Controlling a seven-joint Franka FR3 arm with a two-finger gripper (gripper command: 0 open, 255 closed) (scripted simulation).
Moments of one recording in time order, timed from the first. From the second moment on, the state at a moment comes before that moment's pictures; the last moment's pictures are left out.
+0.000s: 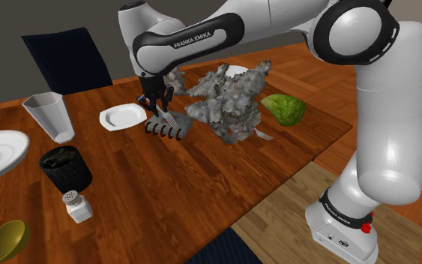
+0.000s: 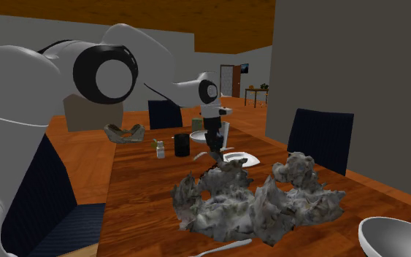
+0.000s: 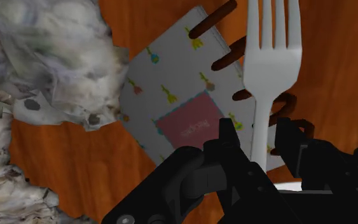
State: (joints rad) arm 0.15 0.49 0.37 -1.48 -0.33 1.90 0.64
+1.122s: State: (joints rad) arm 0.09 0.54 0.34 -1.54 -0.35 2.02 0.59
